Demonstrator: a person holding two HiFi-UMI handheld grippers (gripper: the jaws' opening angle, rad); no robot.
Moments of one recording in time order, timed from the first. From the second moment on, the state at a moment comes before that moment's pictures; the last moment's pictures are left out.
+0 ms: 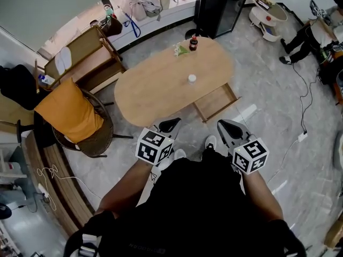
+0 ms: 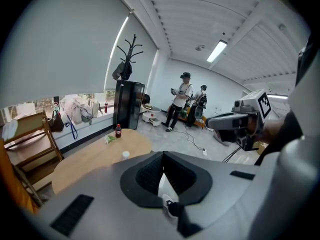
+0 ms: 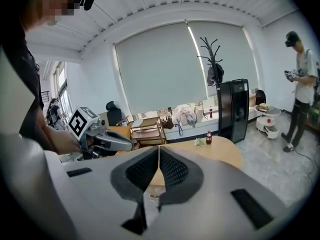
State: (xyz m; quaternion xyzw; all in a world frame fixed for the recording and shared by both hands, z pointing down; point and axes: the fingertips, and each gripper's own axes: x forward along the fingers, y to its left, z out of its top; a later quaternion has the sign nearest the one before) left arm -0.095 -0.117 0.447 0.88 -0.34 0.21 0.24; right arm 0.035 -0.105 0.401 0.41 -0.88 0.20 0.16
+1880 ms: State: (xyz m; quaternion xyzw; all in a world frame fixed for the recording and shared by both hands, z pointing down) left arm -0.071 -0.281 0.661 0.63 -0.55 0.27 0.48; right arm -0.010 -0.460 0.884 0.03 -0.82 0.08 0.56
